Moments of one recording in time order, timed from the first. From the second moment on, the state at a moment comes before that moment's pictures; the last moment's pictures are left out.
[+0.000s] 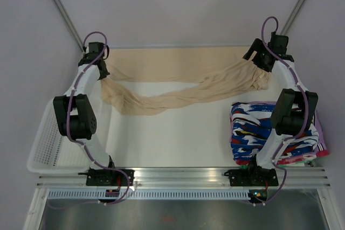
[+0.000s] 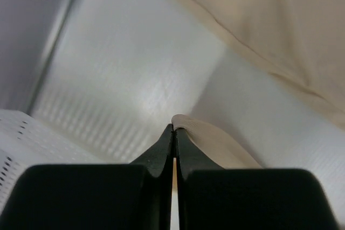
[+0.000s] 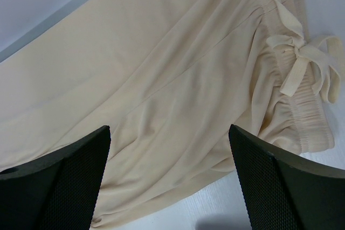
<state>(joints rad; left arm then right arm) 0.03 1.82 1.48 -0.62 -0.39 -0.33 -0.19 1.88 1.57 -0.38 -0.16 0.40</state>
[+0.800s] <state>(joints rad) 0.27 1.95 1.56 -0.55 -0.24 0.17 -0.19 1.95 1.58 -0.38 -0.07 0.42</state>
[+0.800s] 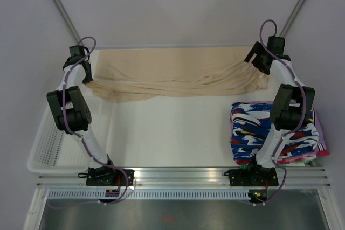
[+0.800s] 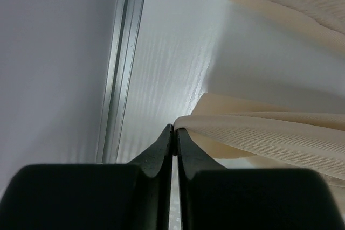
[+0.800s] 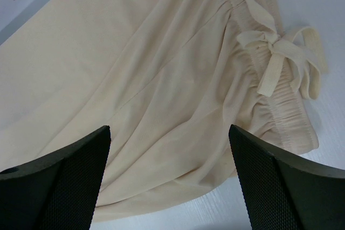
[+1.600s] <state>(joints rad) 0.28 2.03 1.68 -0.60 -0.23 0.10 -0.28 2.07 1.61 -0.70 0.22 0.57</state>
